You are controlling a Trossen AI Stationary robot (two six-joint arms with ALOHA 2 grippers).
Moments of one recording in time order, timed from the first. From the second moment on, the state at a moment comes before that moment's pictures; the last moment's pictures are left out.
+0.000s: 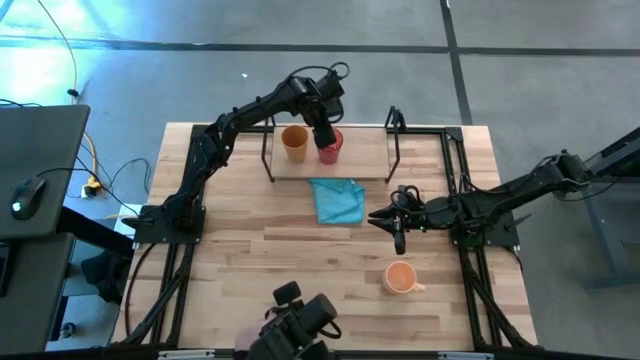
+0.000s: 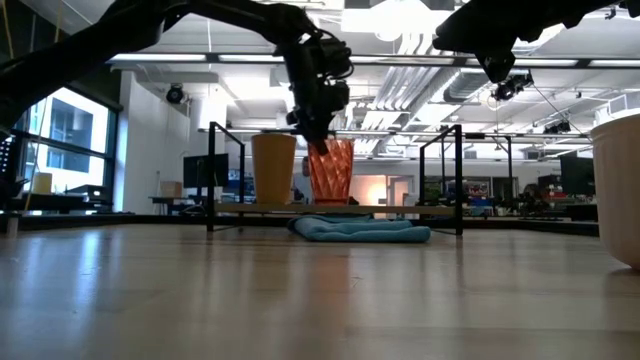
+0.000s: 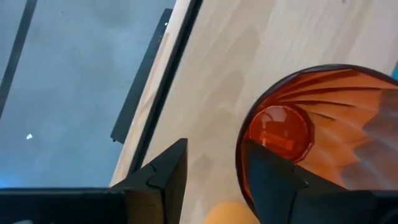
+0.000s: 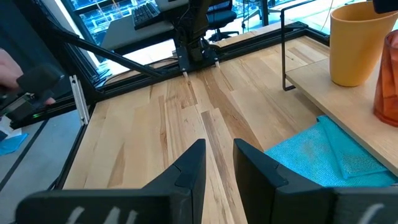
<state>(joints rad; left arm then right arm) 0.66 2.30 2.34 -1.23 -0.10 0.23 0.31 0.97 0.56 0.11 0.37 0.38</state>
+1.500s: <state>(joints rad) 0.59 2.08 2.36 -1.21 0.22 0.07 0.31 0.97 0.56 0.23 0.16 0.47</state>
